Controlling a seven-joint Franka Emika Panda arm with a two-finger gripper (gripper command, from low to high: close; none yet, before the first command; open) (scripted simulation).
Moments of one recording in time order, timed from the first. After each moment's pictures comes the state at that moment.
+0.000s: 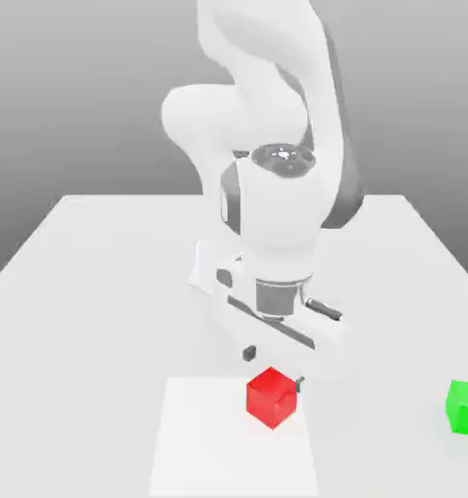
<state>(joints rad) -0.19 0.11 0.30 -2.79 -0.13 2.90 1.80</state>
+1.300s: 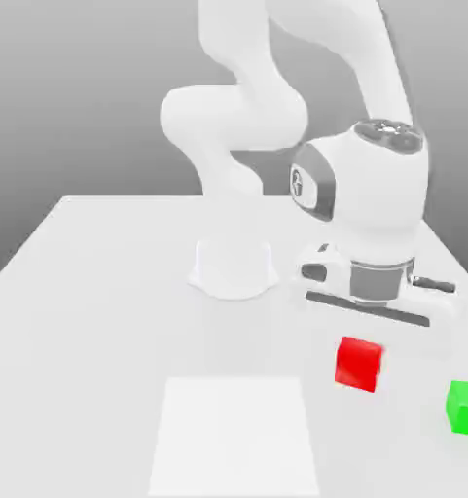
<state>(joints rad) -0.03 0.07 0.49 -2.61 -0.03 2.68 1.59</state>
